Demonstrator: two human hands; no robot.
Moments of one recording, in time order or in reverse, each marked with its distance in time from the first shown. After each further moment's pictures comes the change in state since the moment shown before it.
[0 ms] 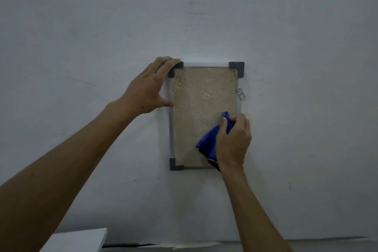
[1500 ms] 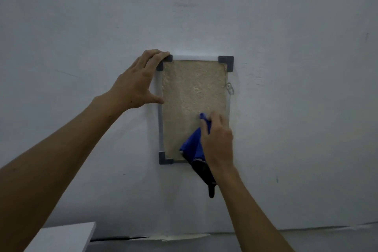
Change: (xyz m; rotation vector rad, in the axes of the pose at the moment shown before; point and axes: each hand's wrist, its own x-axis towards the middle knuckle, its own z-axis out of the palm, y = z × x) left_hand -0.001 0.004 0.003 0.015 -0.010 -0.031; right_hand -0.006 0.013 -0.007 -0.086 -0.245 -0.241
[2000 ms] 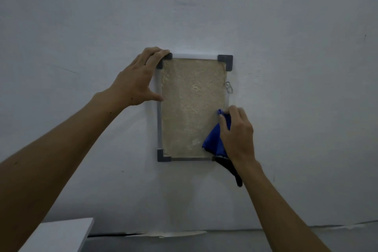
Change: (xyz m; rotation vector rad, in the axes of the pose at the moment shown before) left_hand 0.000 0.003 -0.001 0.014 -0.008 -0.013; right_hand 0.021 0.046 -0.032 -0.043 0.019 -0.130
